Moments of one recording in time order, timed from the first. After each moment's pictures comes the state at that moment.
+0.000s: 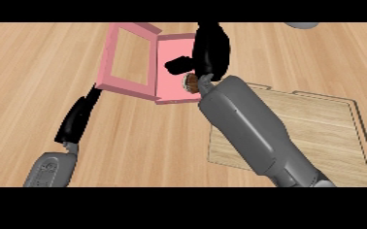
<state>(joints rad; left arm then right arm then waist) -0.18 0.20 -0.01 -1.31 -0.27 -0.04 -0.05 -0.94 0.00 0.38 -1.04 0.71 -0.54 0.81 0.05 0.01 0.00</state>
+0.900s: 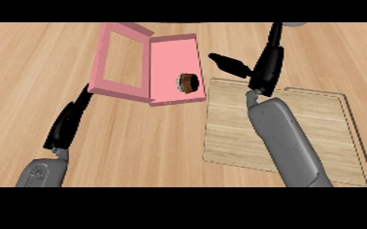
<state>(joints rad) -0.14 0.22 0.03 -1.33 -0.26 -0.05 -0.06 -0.64 -0.06 0.14 -1.16 0.36 -0.88 0.20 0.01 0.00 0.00</state>
